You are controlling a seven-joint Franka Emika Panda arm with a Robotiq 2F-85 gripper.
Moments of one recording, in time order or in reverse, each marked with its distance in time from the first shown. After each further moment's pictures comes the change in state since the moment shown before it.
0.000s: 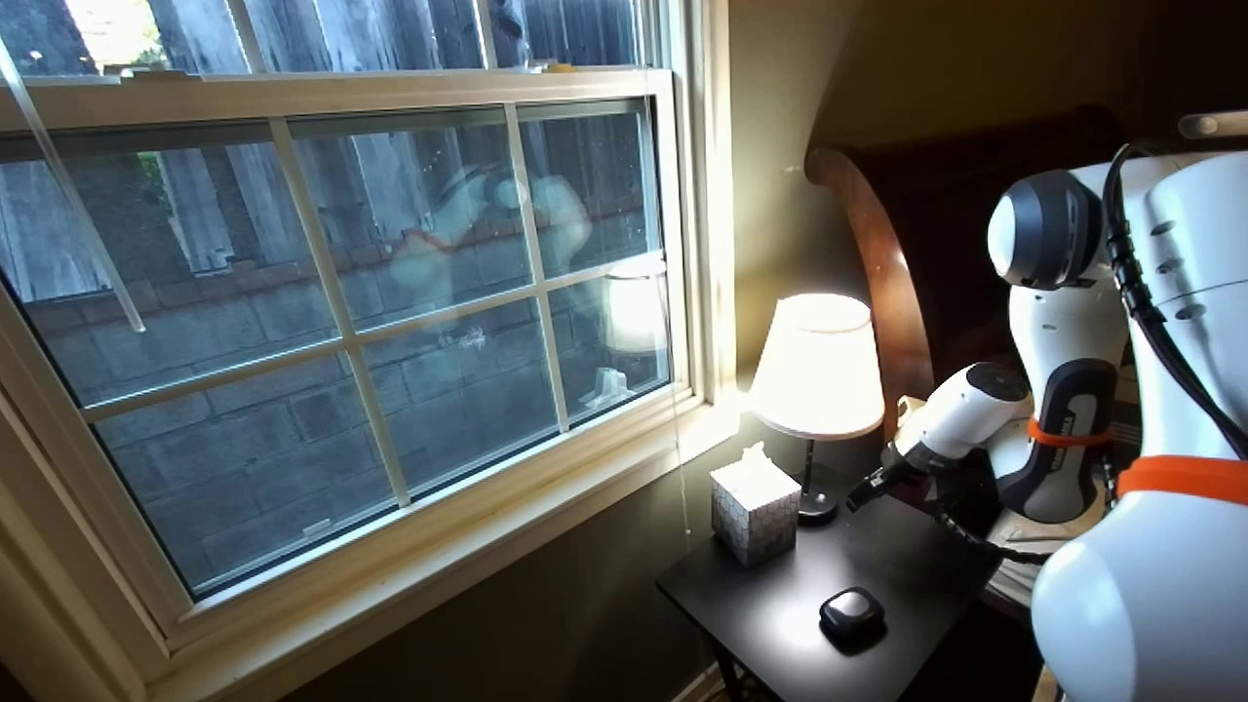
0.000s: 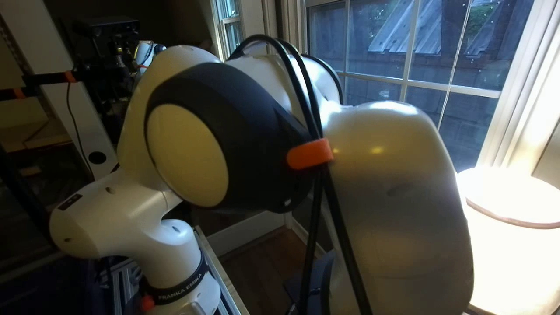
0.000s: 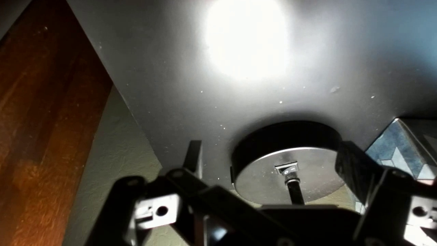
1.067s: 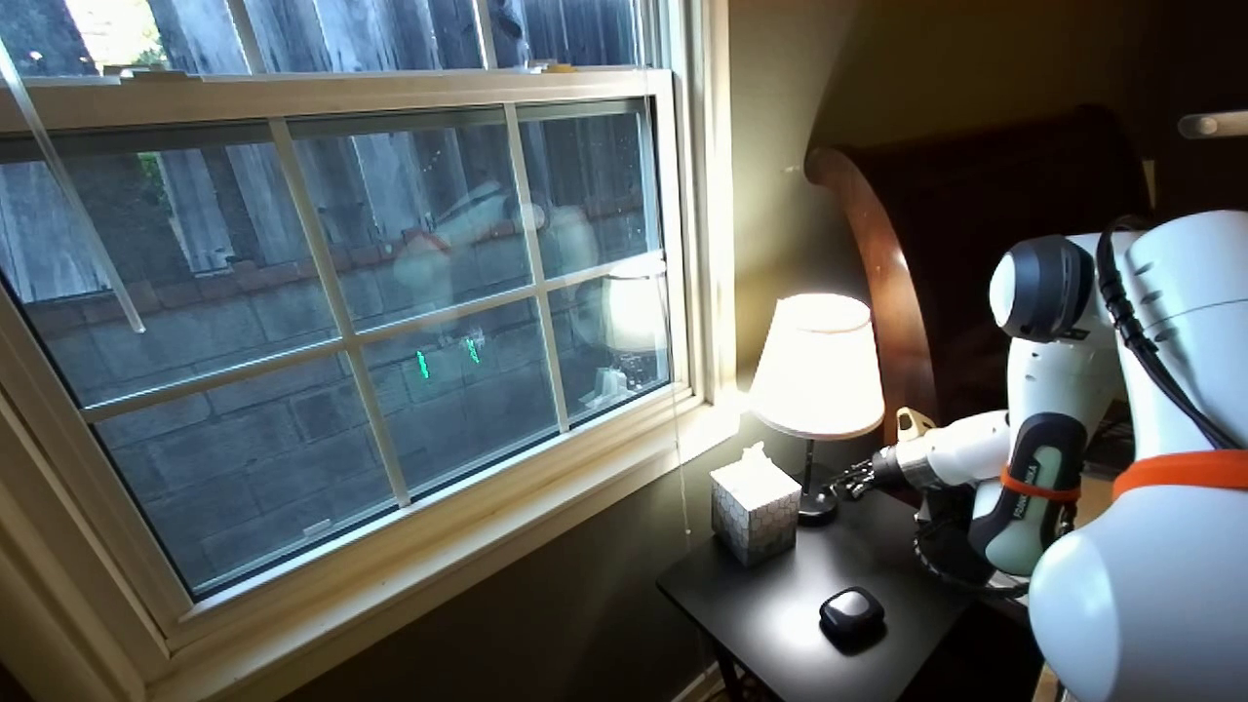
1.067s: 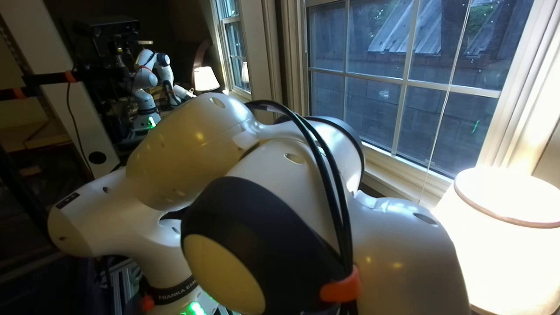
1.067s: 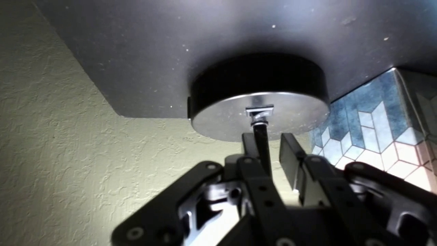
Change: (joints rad) arm -0.078 0.222 0.072 0.094 0.260 0.359 -0.508
